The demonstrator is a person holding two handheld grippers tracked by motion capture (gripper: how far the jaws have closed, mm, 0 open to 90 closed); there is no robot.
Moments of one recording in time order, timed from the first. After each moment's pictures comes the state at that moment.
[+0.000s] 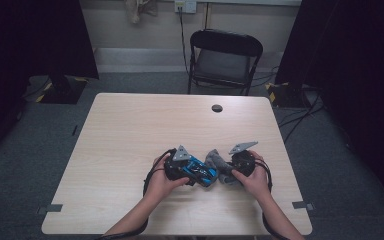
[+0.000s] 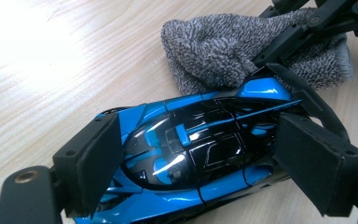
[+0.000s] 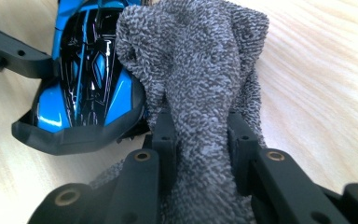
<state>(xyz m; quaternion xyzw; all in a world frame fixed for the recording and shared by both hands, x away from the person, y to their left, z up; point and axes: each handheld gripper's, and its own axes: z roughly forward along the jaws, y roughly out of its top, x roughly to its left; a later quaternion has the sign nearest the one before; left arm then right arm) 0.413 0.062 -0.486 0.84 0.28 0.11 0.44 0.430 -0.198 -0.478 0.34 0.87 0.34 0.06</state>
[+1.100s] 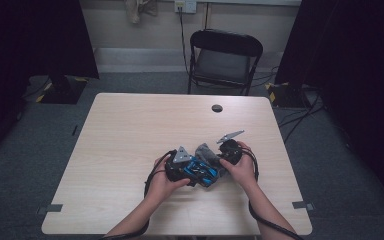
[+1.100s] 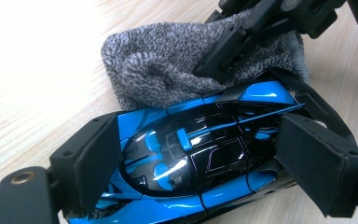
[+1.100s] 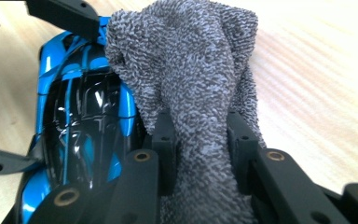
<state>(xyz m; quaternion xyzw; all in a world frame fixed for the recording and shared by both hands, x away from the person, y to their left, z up) 0.410 0.061 -0.491 0.84 0.28 0.12 0.46 0.462 -0.162 -0.471 0.36 0.87 0.32 0.05</state>
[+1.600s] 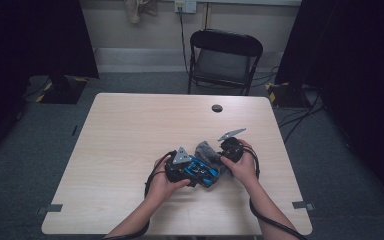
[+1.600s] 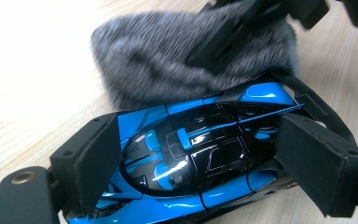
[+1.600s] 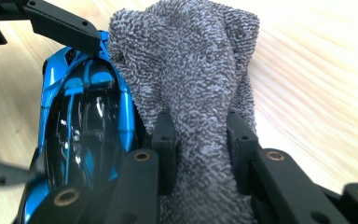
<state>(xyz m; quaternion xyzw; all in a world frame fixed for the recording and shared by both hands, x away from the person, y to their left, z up) 0.408 0.060 -0.493 0.83 0.28 0.12 0.46 0.466 -0.161 -0.468 0.36 0.87 0.33 0.05</state>
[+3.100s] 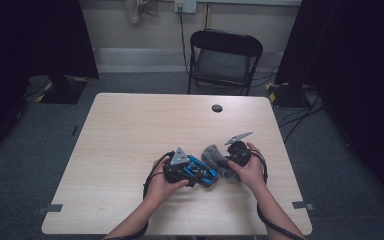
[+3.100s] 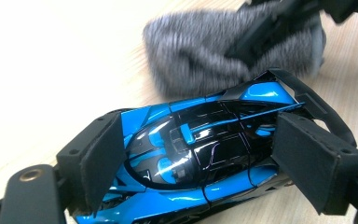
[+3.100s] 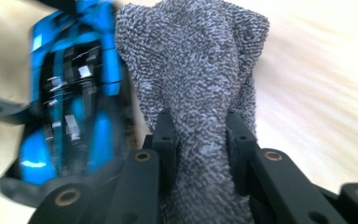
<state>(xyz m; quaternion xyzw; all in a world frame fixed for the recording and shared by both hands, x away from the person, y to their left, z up) 0.406 0.065 -0.495 0.82 0.29 0.12 0.48 0.452 -0.189 -0.464 0.38 0.87 0.31 0.06</state>
